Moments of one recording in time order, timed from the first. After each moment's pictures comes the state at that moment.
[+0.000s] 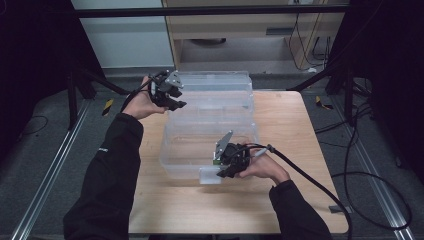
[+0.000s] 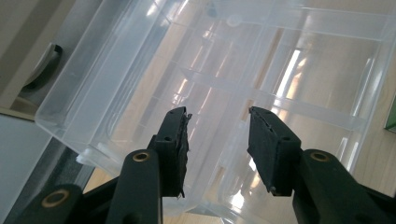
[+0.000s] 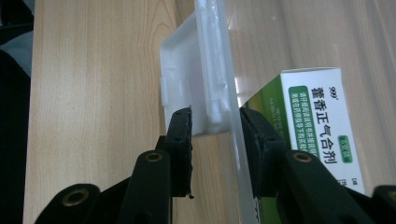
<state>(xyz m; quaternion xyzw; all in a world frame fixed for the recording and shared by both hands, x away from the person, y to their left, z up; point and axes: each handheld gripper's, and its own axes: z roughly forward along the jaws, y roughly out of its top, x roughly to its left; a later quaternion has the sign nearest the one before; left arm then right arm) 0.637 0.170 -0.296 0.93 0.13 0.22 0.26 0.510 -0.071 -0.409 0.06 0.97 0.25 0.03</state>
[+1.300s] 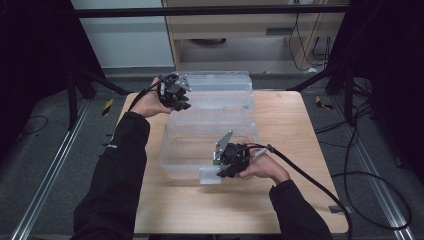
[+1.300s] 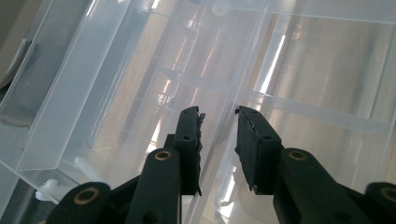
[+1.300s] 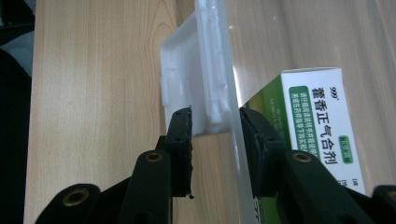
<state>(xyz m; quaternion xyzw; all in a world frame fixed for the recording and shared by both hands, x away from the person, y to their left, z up) 0.653 0.153 -0.311 0.95 0.11 0.20 0.23 0.511 -0.071 -0.409 0.06 0.97 0.25 0.03</state>
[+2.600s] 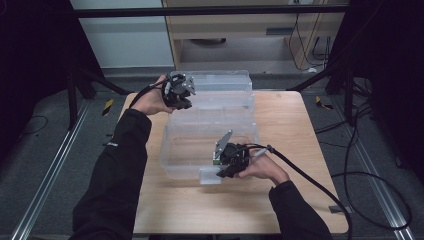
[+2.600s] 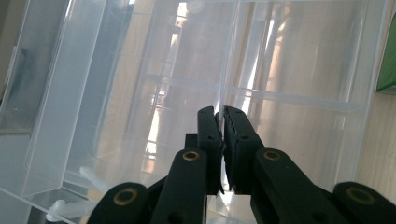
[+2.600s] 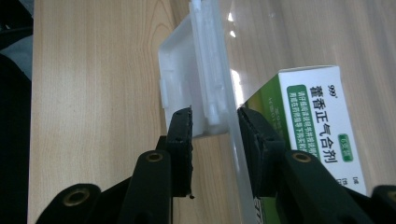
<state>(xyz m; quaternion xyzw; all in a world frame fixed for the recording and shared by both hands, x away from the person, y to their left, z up) 0.644 0.138 -0.300 0.96 0.05 0.20 0.18 0.510 -0.070 -0.409 0.07 0.97 0.25 0.03</state>
